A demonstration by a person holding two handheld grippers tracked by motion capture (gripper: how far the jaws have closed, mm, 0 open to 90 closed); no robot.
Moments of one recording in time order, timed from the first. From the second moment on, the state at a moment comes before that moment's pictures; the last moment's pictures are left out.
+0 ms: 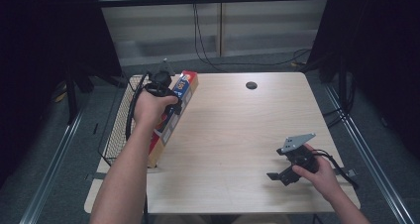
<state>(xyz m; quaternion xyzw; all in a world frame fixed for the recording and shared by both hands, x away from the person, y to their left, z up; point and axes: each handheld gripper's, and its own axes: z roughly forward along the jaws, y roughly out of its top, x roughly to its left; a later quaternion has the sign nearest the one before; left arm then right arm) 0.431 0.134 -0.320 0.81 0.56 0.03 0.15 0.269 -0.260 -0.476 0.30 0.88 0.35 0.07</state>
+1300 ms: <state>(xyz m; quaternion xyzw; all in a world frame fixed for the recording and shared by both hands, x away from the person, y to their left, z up) 0.420 0.196 -0.308 0.77 0.62 0.06 0.14 0.276 -0.251 -0.475 0.29 0.89 0.35 0.06</state>
